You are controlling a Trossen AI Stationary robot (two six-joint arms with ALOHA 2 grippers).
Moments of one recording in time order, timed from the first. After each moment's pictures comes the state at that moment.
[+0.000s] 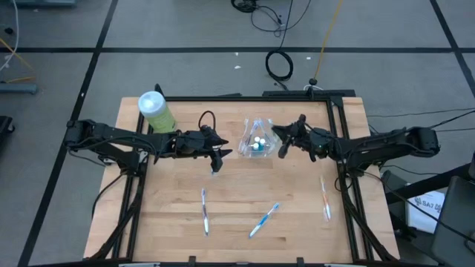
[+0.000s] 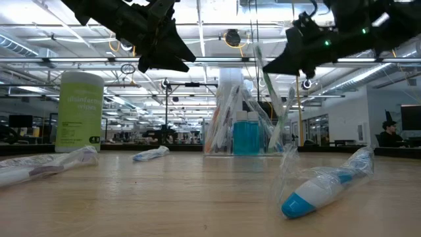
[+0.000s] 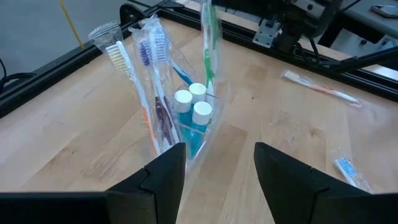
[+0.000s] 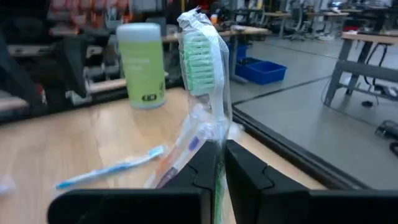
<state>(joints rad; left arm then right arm) 0.01 1.33 0.80 0.08 -0.24 -0.32 -0.12 1.11 0.39 0.61 0.42 0.08</state>
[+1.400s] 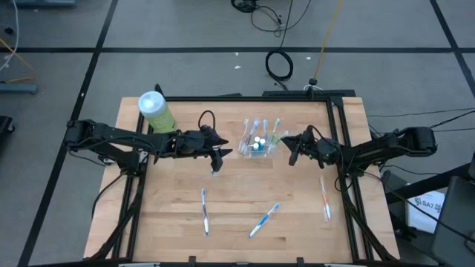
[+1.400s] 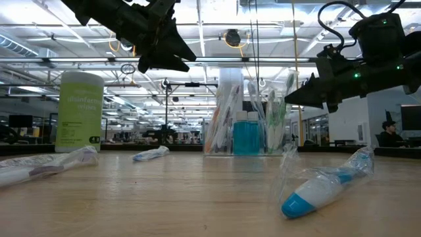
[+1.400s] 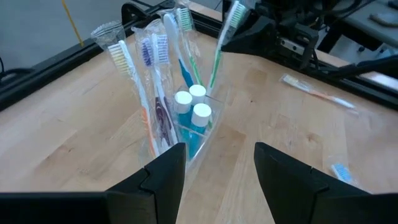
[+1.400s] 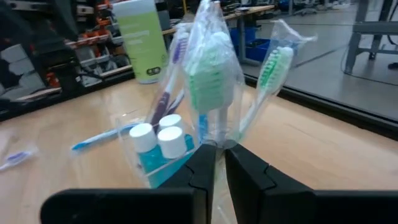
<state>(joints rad) 0.01 1.33 0.80 0.09 -0.24 -0.35 -0.12 1.16 0.07 0.95 0.36 0.24</state>
